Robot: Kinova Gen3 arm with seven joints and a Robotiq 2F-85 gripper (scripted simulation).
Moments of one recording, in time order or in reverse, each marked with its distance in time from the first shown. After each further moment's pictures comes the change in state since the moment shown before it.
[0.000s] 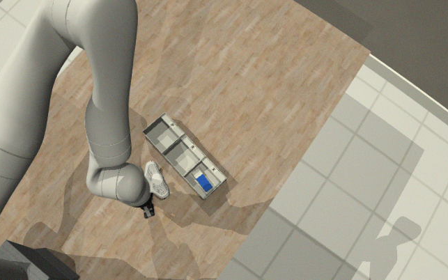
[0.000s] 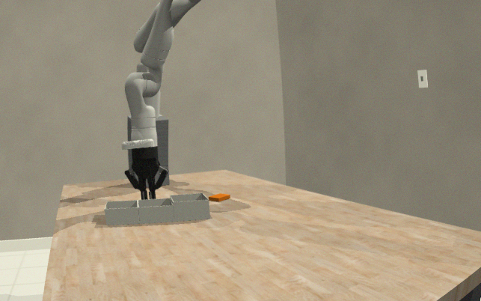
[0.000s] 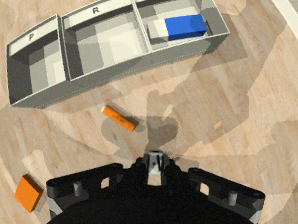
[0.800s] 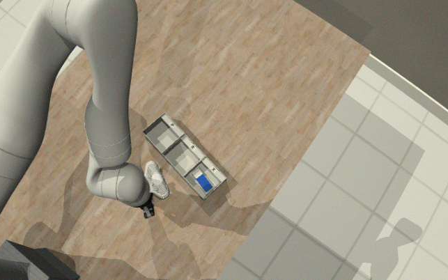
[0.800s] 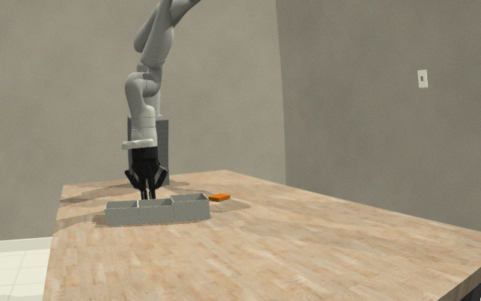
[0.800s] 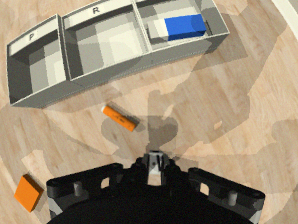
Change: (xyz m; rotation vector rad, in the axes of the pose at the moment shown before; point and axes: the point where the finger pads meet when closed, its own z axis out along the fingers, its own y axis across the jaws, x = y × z) arm 0.000 0.000 0.000 0.000 -0.001 -0.001
